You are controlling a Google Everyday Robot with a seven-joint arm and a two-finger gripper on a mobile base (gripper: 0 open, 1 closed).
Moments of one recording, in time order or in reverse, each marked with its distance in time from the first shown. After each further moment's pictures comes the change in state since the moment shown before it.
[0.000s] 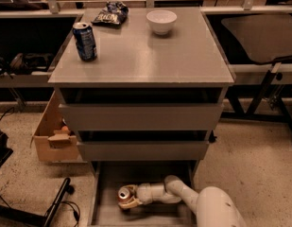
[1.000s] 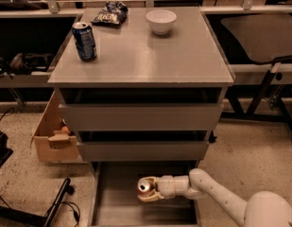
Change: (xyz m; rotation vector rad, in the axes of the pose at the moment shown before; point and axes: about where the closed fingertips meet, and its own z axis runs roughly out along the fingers) arm -0.100 0.024 -0.107 0.079 0.047 -0.073
